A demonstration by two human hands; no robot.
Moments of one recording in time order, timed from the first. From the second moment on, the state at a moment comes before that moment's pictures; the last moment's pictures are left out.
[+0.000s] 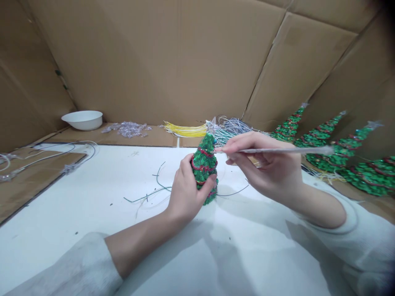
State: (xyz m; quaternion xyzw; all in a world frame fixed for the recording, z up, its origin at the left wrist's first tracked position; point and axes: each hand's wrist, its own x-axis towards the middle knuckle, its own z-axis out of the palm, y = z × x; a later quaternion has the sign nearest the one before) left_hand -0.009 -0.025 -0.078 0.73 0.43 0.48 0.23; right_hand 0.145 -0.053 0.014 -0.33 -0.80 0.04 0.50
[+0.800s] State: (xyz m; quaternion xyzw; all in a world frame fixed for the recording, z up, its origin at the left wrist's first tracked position) left_hand -0.010 -0.025 -0.079 0.73 0.43 0.48 0.23; right_hand 0.153 -0.038 0.014 -0.41 -0.65 0.29 0.56
